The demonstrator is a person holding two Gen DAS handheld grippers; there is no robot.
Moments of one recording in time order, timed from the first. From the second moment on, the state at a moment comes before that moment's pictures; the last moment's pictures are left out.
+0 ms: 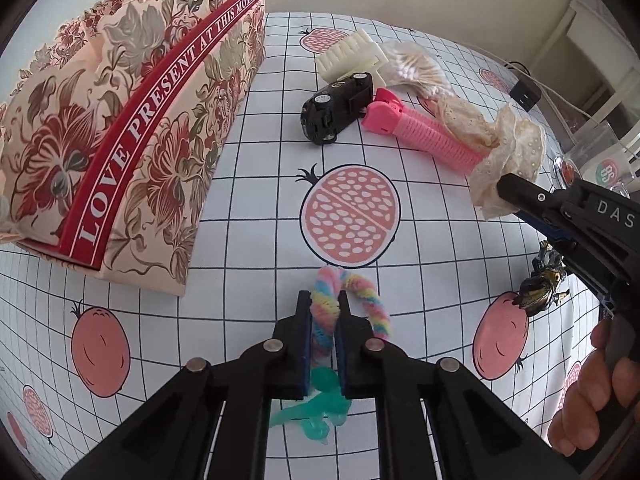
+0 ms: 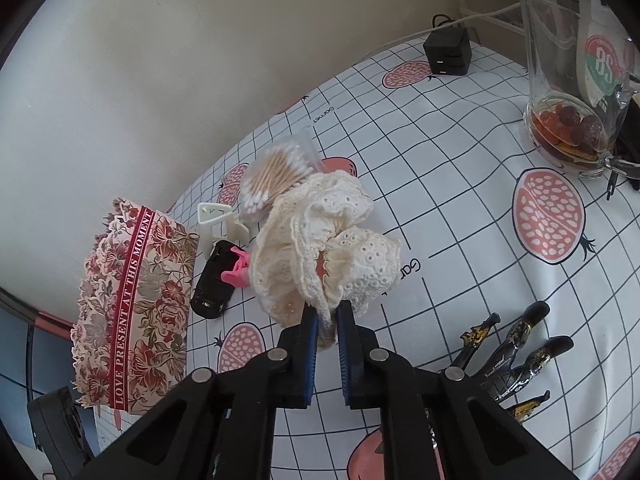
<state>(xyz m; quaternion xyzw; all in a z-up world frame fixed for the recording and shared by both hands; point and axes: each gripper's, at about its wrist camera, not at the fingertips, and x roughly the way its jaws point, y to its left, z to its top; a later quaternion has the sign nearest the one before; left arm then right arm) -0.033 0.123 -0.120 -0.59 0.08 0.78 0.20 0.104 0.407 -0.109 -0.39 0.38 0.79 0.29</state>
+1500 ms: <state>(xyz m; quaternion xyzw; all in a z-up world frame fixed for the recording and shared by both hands) -0.042 0.117 -0.062 -0.49 0.02 0.84 0.21 0.127 0.418 -0.083 -0.36 0.39 0.79 0.32</state>
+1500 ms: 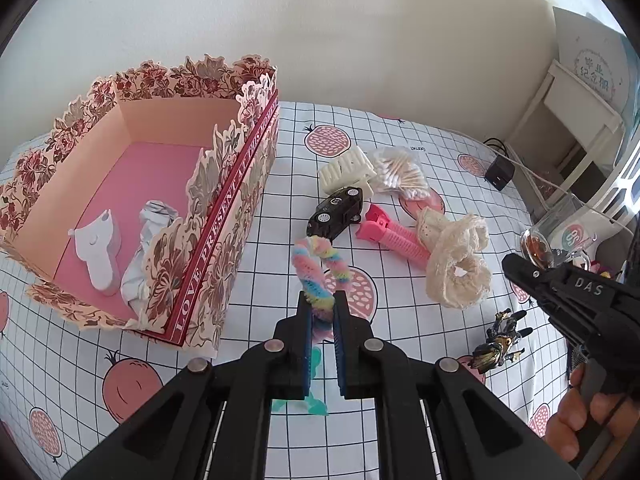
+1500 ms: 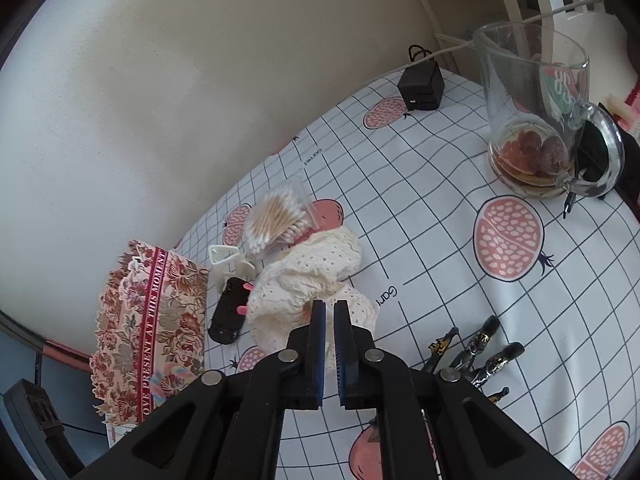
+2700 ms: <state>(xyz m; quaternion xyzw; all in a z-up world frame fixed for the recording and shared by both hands) -0.051 0.109 -0.081 -0.51 0.00 0.83 0.20 0.113 0.399 -0.090 -0.35 0.37 0.81 0.30</state>
